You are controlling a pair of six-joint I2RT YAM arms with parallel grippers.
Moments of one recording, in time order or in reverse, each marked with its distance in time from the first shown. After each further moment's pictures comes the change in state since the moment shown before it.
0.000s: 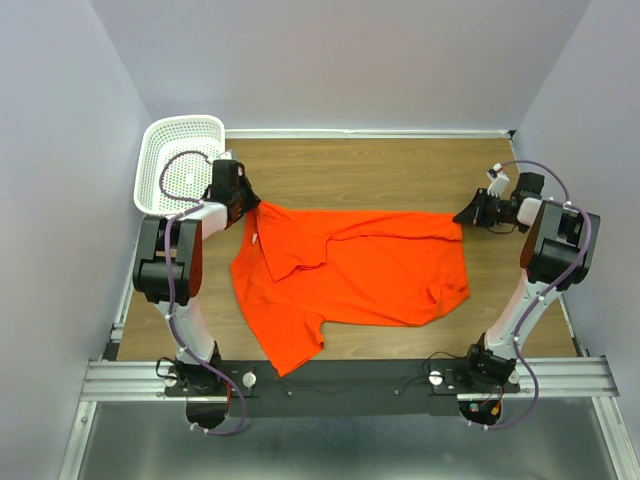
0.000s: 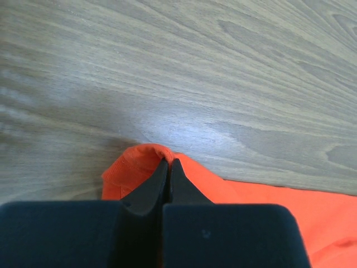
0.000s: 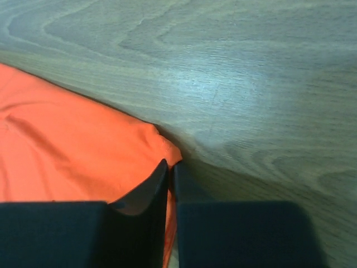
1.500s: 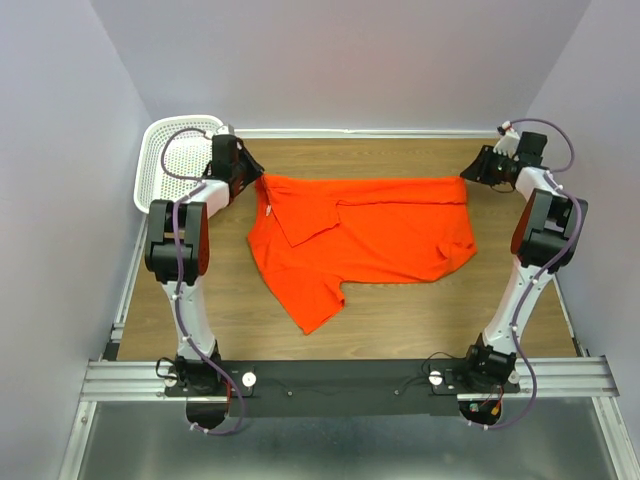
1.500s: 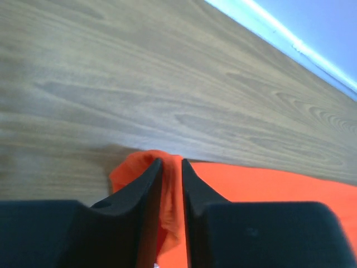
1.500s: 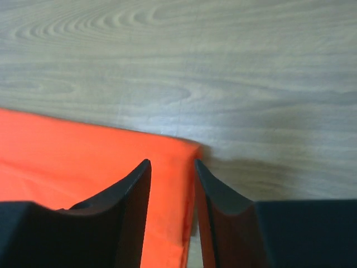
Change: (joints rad) left arm 0.026 0.190 0.299 0.018 0.043 -0.073; right arm 0.048 0.210 0.469 0.003 0.170 0.134
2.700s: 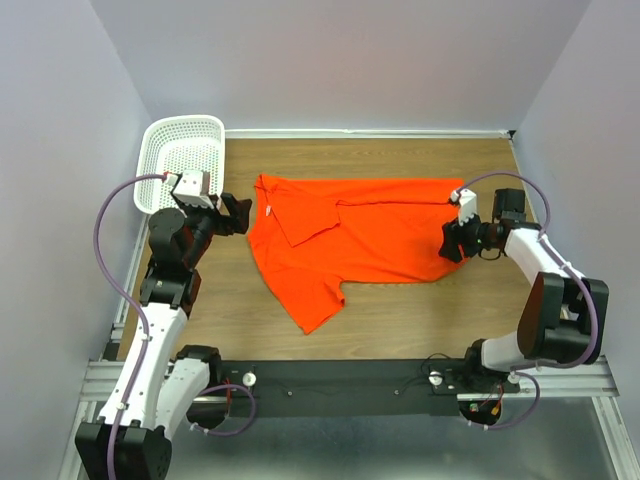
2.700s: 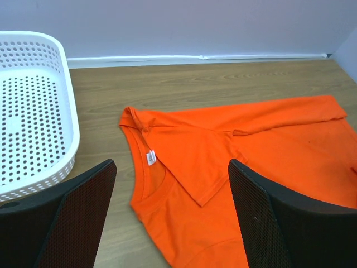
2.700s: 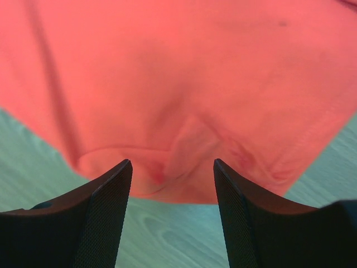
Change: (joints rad) left arm -0.029 -1.269 -0.698 -0.114 0.094 0.440; right arm 0.148 -0.820 -0.857 -0.252 0.061 -0.651
